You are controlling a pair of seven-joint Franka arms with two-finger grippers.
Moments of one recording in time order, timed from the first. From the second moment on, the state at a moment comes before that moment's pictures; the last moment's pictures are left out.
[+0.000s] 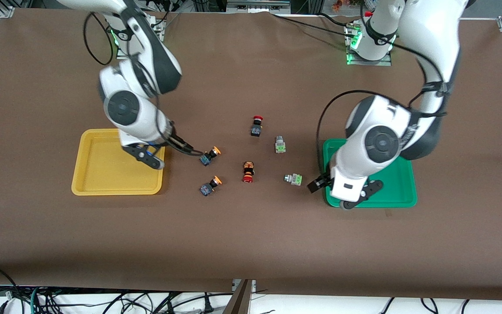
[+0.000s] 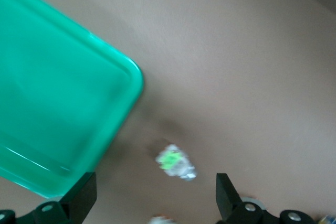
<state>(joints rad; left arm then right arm) -0.25 0.67 -0.22 -1.33 0.06 1.99 -1.13 0.40 0.43 0.08 -1.72 0.06 2.03 1.06</state>
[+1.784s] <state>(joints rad) -0.34 0.79 -0.20 -1.47 0.28 2.20 -1.80 0.48 0.63 0.00 -1.66 0.05 2.11 1.19</state>
